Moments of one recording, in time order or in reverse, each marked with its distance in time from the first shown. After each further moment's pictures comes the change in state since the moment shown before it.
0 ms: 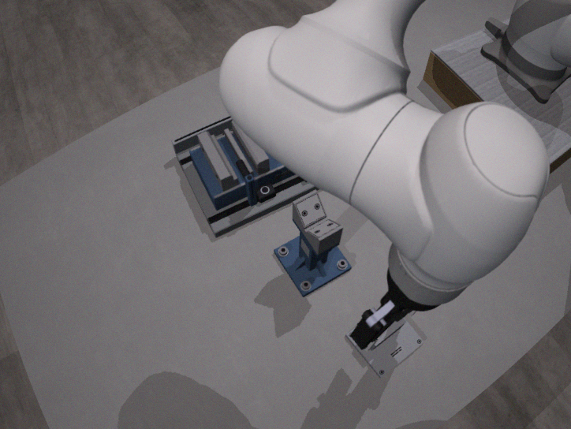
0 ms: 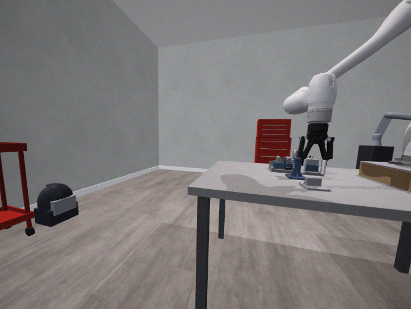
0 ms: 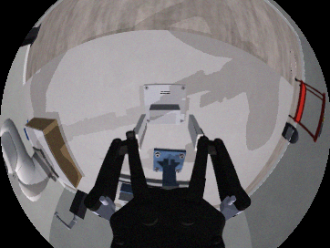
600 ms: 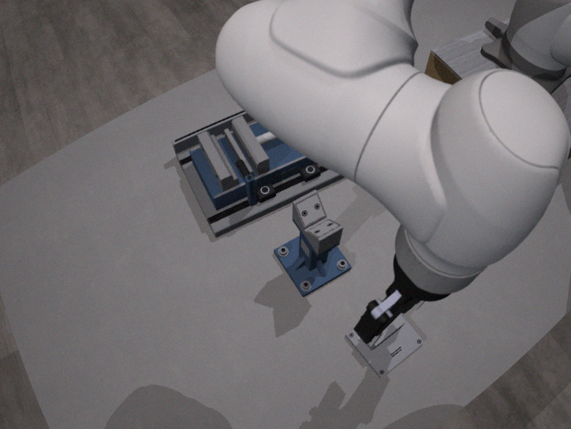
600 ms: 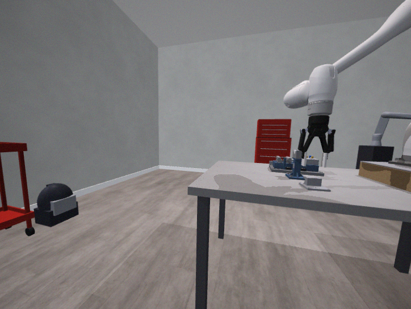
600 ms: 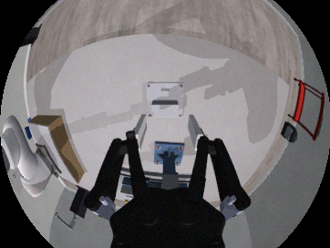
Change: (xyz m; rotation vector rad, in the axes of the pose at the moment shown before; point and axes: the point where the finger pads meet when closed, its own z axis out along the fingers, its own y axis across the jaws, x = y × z) arm 0.000 0.000 -0.033 0.000 0.000 0.000
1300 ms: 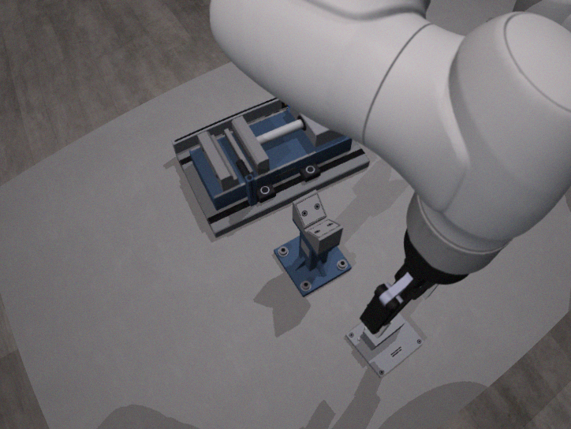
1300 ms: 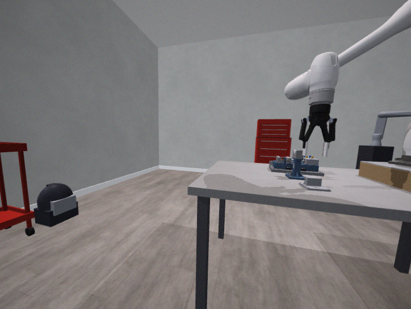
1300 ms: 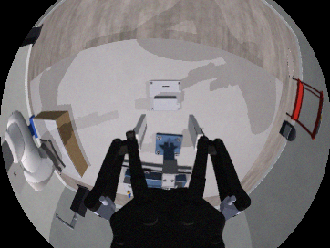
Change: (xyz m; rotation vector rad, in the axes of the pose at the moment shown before) arm 0.000 0.000 -0.048 0.000 0.000 0.000
